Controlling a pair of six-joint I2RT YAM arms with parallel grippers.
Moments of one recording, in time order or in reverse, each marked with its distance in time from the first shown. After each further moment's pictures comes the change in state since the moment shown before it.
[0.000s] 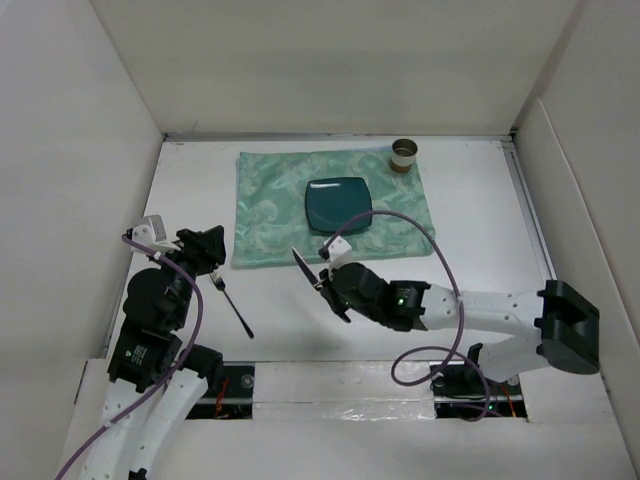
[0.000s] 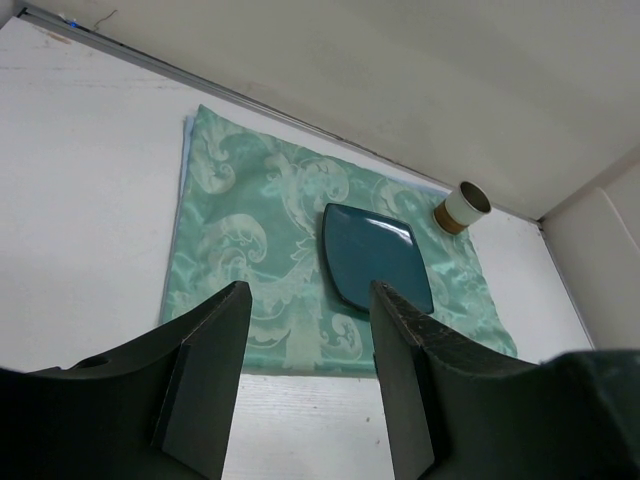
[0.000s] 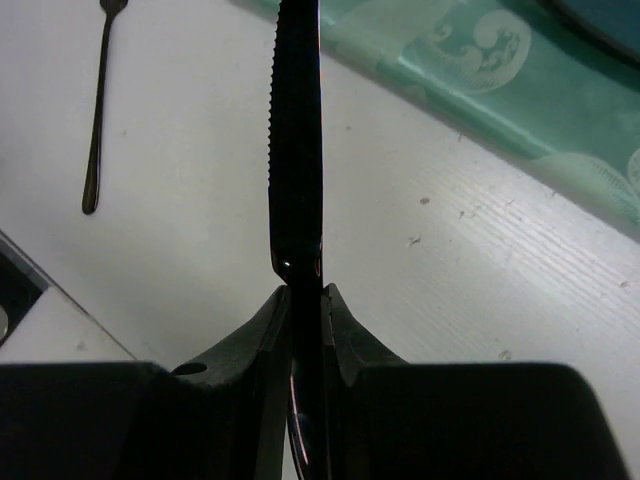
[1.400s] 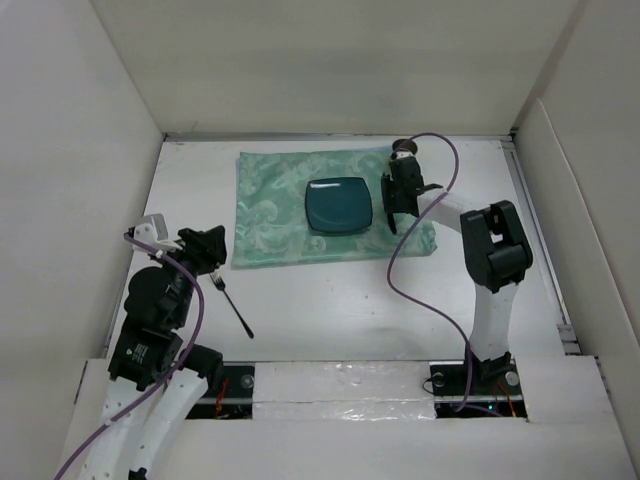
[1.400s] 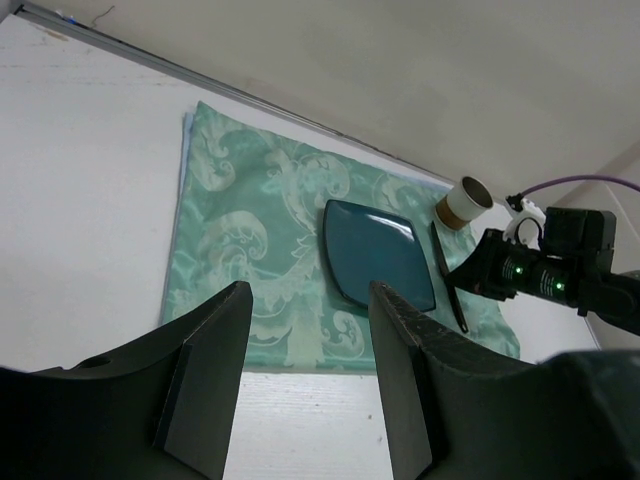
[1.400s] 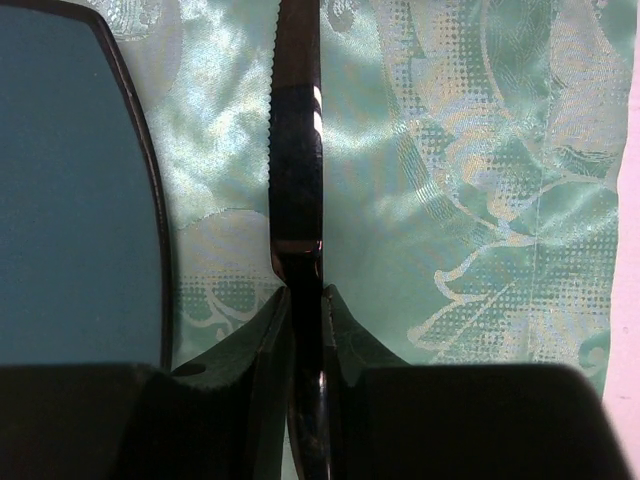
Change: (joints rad) left arm 0.000 0.006 0.000 0.000 0.008 0.006; right arm -0.893 0.632 0.488 -0.023 -0.237 -0.160
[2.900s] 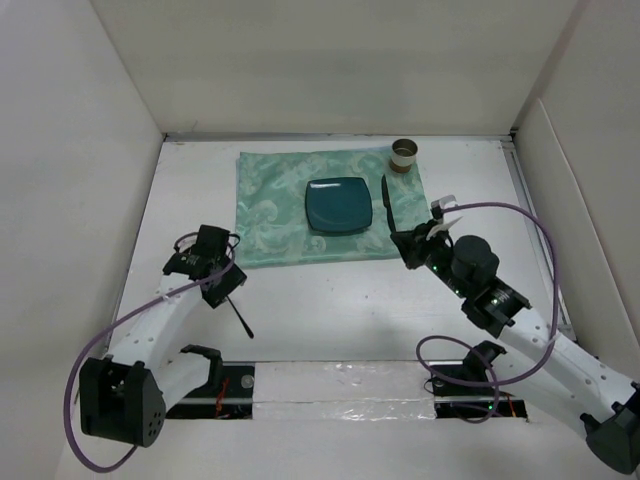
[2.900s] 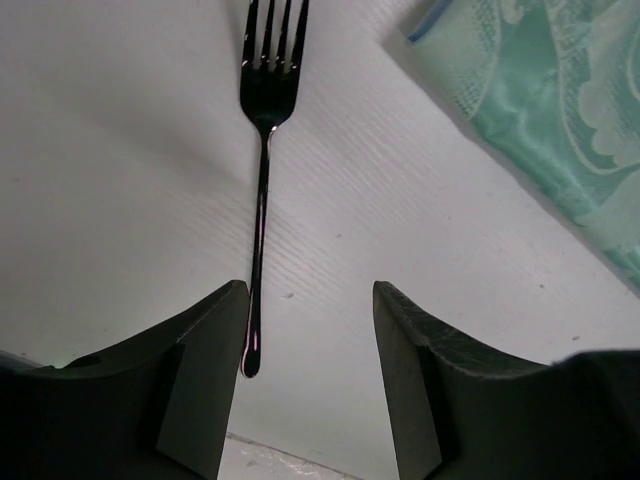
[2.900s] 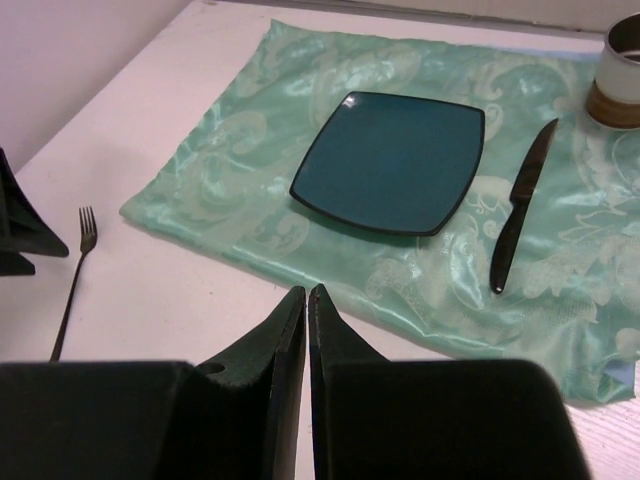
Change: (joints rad) left arm 0.130 0.653 -0.049 -0.438 0.072 -0.457; right arm 0.319 -1.258 -0.777 0.206 -0.105 -0.001
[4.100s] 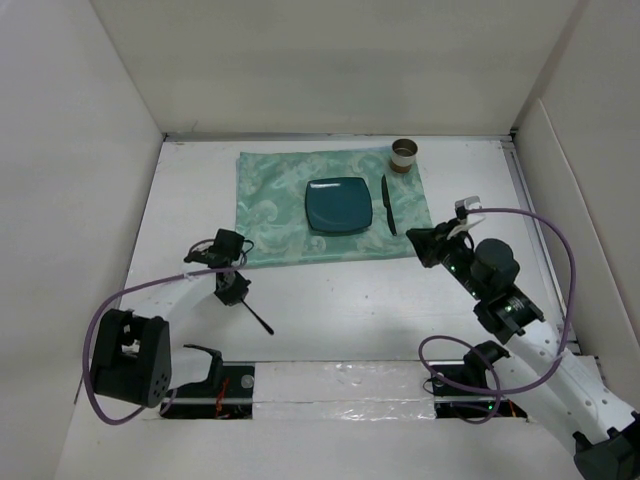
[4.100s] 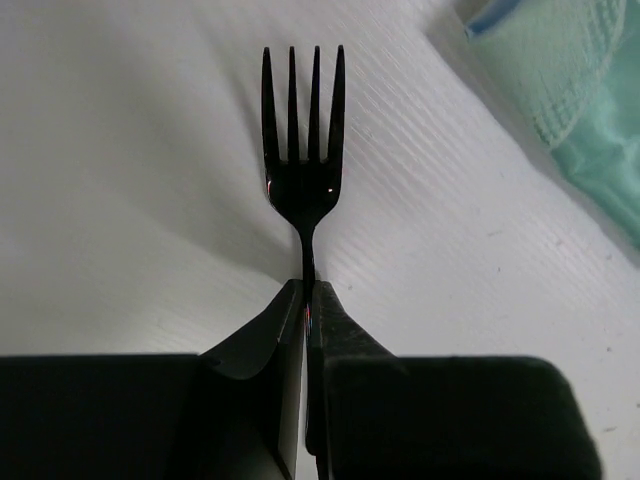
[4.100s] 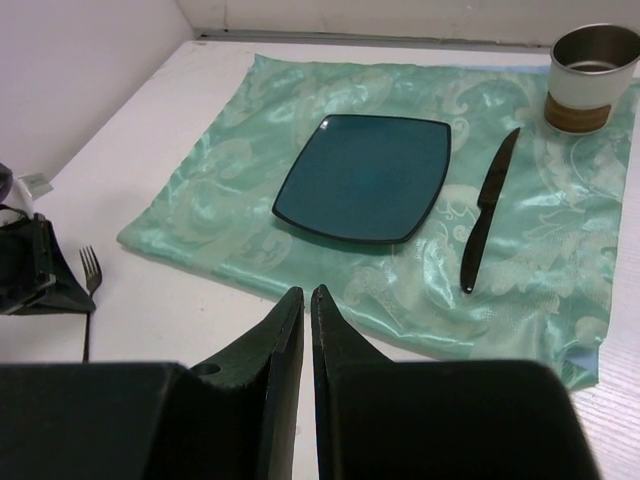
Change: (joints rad) left arm -0.042 0.227 -0.075 0.161 -0.018 -0.058; right arm -0.163 -0.114 -0.037 -0.025 -0.114 0.033
